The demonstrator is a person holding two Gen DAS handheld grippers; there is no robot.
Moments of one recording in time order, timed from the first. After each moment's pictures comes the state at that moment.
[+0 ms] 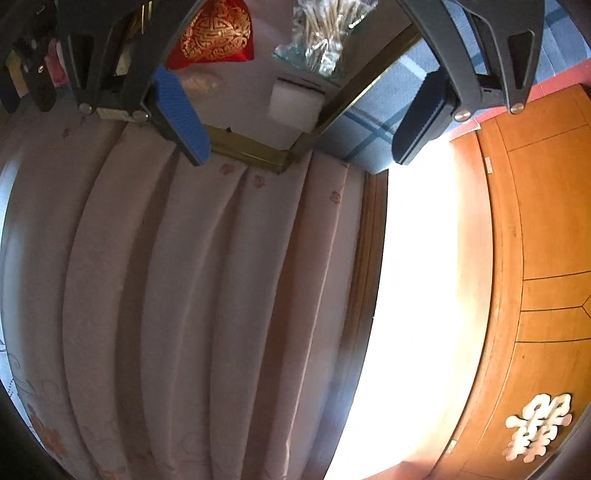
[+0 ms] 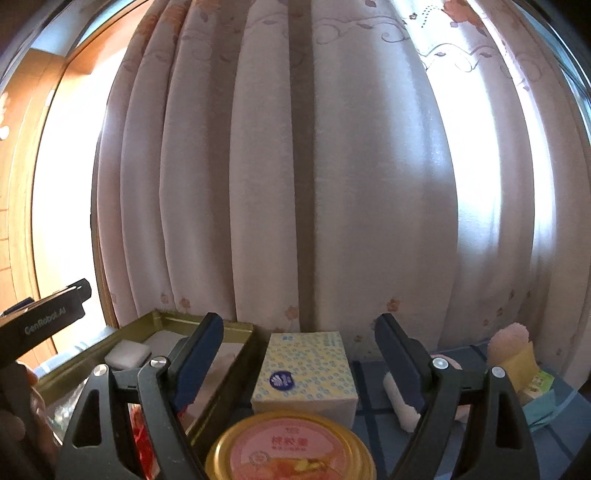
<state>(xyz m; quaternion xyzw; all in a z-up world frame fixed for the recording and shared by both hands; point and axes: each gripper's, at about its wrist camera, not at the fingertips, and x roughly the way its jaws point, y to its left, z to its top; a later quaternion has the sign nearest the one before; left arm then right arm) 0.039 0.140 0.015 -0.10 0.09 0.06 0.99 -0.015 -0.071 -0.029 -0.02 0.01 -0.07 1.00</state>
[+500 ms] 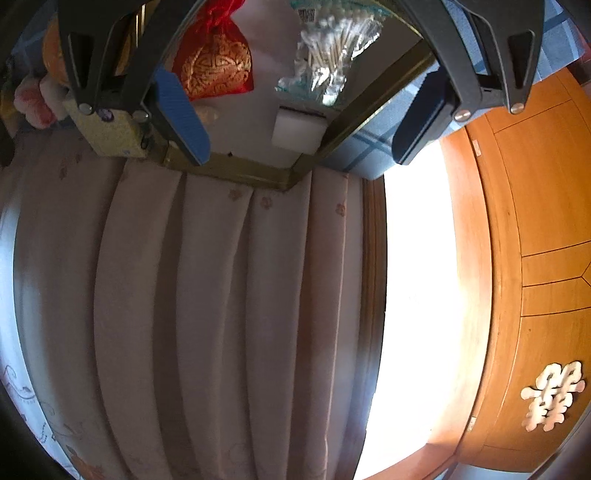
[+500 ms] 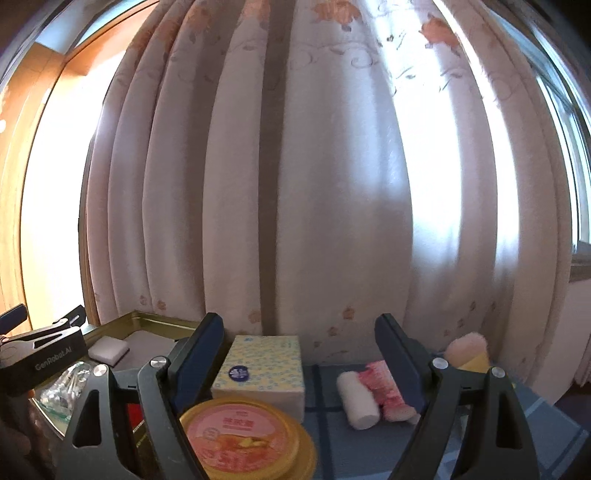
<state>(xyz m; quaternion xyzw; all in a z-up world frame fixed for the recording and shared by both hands) 0.016 0.113 -0.008 -0.04 0.08 0.07 0.99 -0.050 -0.092 -0.030 -0.03 -0.02 -0.11 0.99</state>
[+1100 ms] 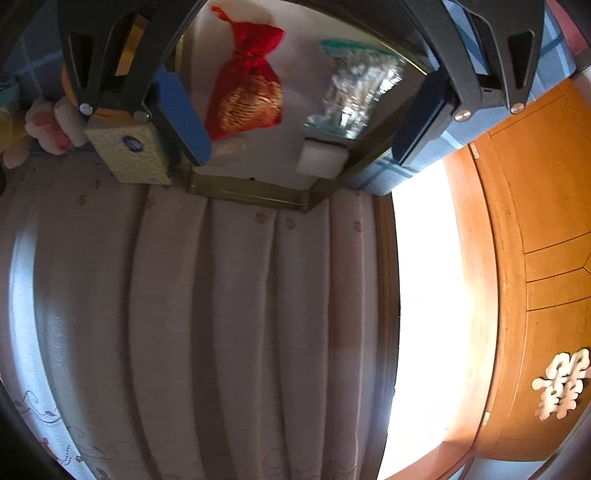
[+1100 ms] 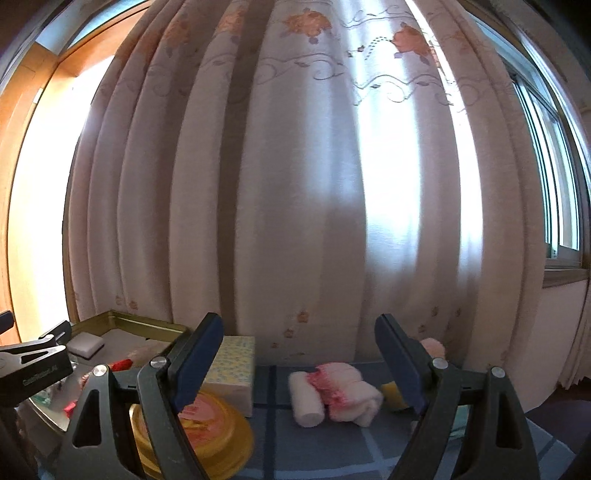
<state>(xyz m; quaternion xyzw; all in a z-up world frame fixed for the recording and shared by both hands) -0.010 0.083 -0.016 -0.01 0.10 0.06 0.99 -0.075 -0.129 -0.033 -0.03 -0.03 -0.15 0.99</state>
